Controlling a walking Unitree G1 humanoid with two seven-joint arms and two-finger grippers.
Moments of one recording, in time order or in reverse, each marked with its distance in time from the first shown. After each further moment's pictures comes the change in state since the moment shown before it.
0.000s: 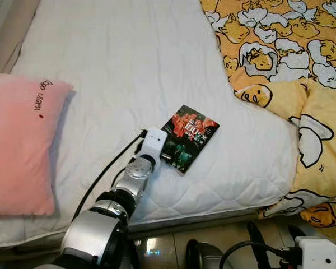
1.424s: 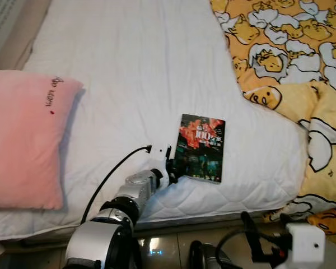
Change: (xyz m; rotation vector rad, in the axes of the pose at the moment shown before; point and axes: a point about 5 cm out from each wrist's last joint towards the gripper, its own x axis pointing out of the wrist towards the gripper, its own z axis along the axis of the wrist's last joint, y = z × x) left arm -0.010 -0.041 -0.025 -0.416 0.163 -0.418; right arm 0.028 0.001 -0.004 0.003 -0.021 0.026
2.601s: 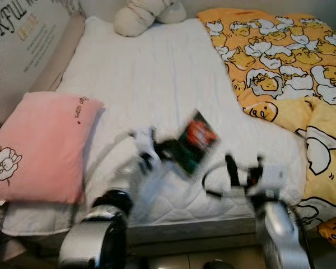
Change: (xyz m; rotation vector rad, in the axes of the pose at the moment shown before) left arm -0.029 0.033 0.063 -0.036 -0.397 0.106; right arm 0.136 0.004 0.045 0.060 -0.277 0.031
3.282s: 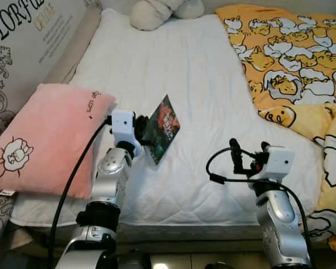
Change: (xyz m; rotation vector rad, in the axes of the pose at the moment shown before) left arm -0.019 0.005 0.034 0.281 -0.166 0.209; right arm 0.011 -0.005 0.003 0.016 -0.039 -0.014
